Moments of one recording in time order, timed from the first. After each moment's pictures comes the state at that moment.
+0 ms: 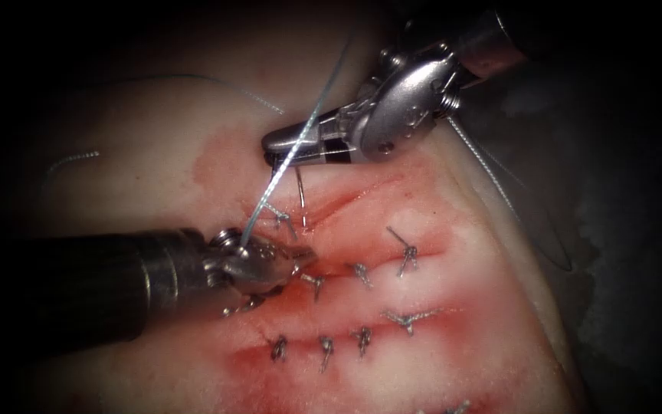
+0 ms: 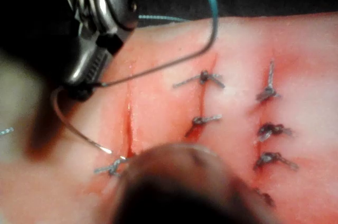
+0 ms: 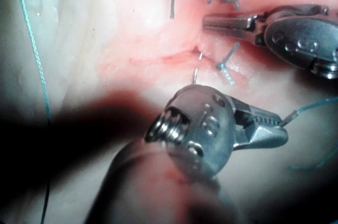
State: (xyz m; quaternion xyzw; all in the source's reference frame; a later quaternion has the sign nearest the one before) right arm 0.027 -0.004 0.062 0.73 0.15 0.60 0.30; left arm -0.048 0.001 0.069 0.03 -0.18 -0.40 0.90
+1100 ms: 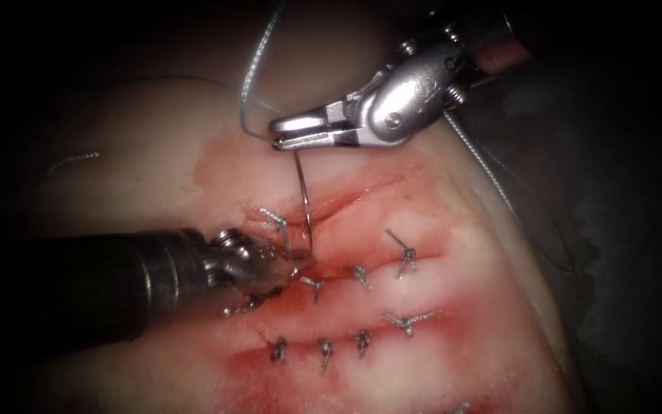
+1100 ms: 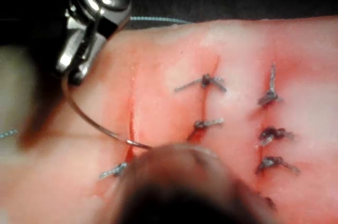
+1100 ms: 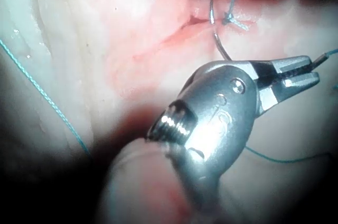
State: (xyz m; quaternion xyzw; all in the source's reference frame) right arm 0.027 -0.003 0.063 0.74 -0.02 0.65 0.15; left arm -0.048 0.001 0.069 0.03 -0.17 -0.40 0.90
